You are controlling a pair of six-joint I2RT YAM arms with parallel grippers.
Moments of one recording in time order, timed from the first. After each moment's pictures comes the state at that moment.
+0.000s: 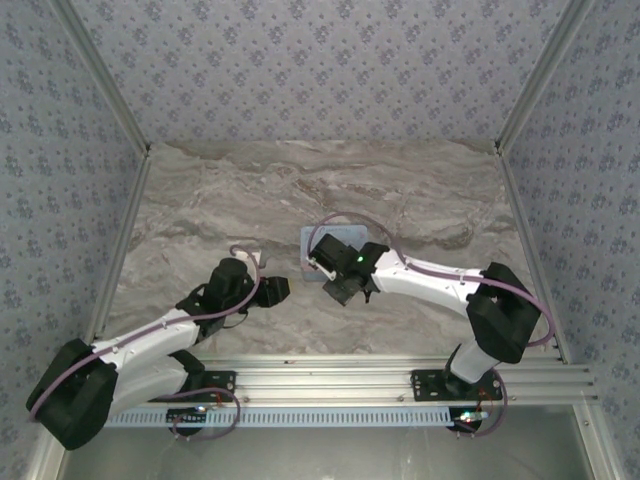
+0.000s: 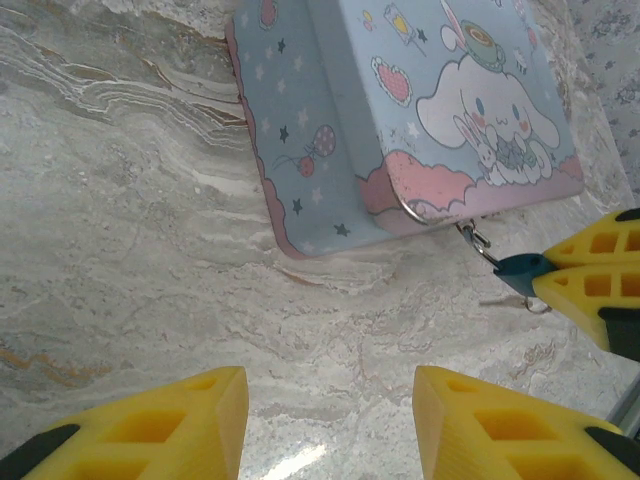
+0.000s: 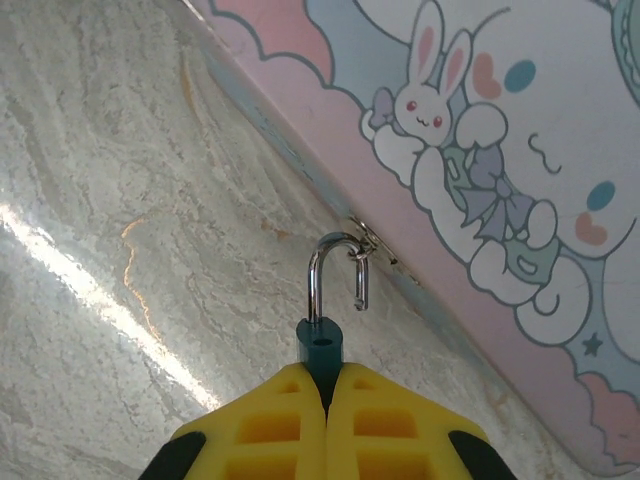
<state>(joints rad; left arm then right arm) -0.64 1.01 0.30 0.12 0.22 -0.69 0.97 1.59 1.09 -0.73 0.21 0.00</state>
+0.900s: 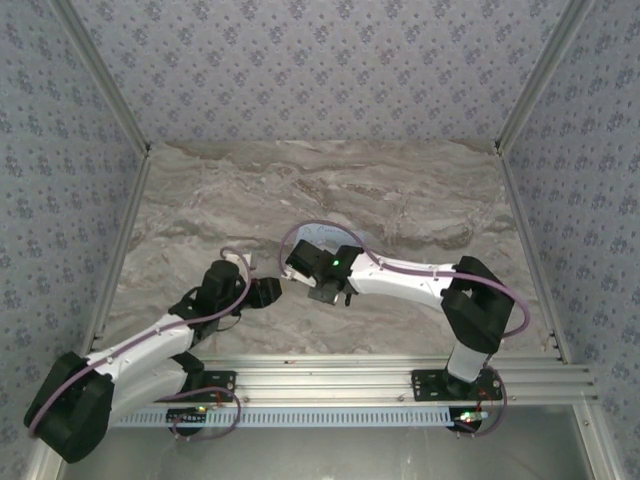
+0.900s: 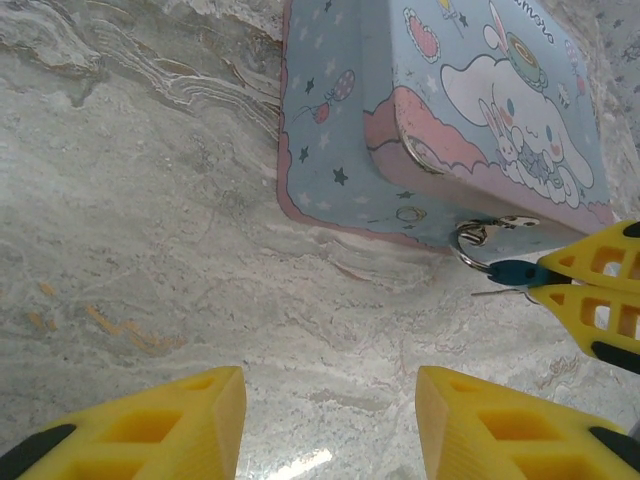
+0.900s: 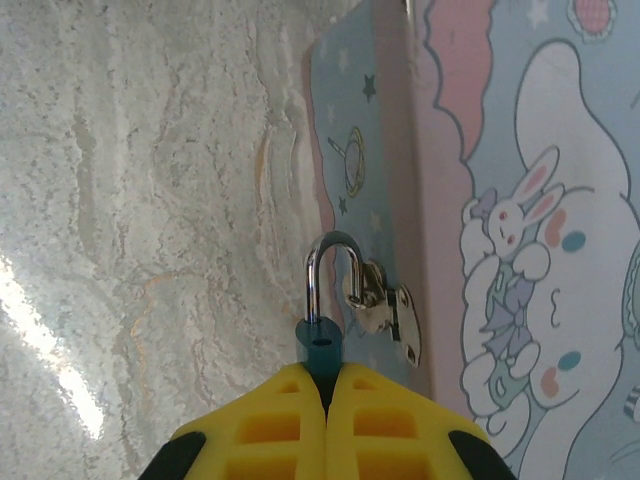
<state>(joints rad) -0.58 0.94 0.26 0.06 0.22 -0.70 1.05 1.72 1.22 -0.71 0.31 -0.29</state>
